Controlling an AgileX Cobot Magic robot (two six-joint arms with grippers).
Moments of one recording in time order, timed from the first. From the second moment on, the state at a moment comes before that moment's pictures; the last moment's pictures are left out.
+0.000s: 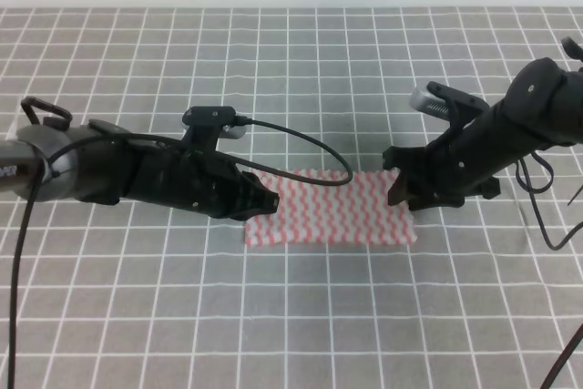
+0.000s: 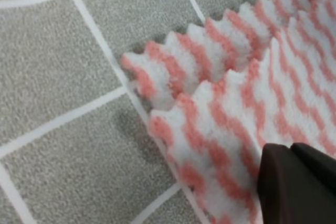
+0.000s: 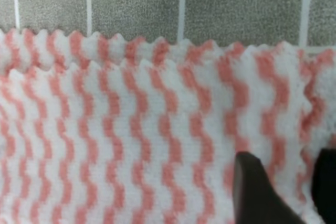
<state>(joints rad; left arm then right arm) -0.32 2.01 -1.18 -1.30 0.58 1.22 0.27 2.03 -1.37 0.60 0.71 -0.12</state>
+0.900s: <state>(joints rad) -0.32 2.01 -1.18 -1.30 0.58 1.21 0.28 2.03 -1.44 0.62 0.77 -0.16</state>
